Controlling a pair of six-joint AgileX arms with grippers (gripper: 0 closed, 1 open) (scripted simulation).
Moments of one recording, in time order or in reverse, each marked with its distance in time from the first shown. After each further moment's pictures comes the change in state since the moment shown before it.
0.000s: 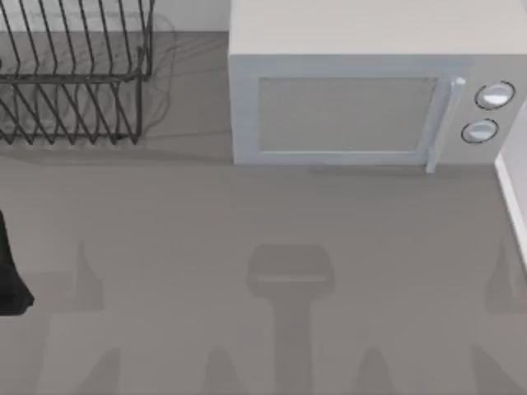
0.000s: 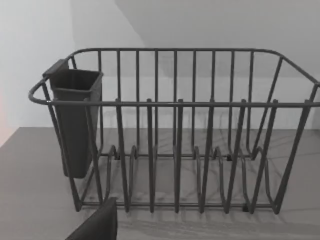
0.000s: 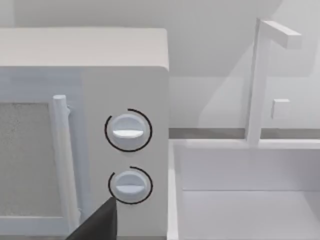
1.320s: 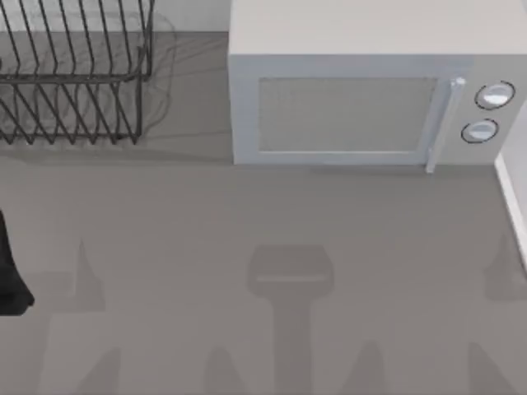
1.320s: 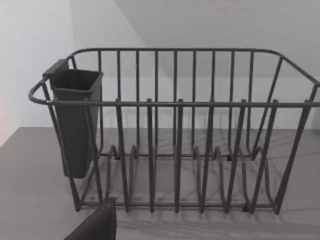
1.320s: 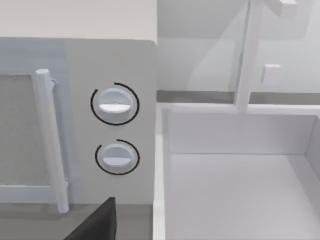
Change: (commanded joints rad) left arm 0.000 0.000 0.000 0.000 0.000 0.000; right arm -0.026 0.203 0.165 -0.102 0.000 -0.025
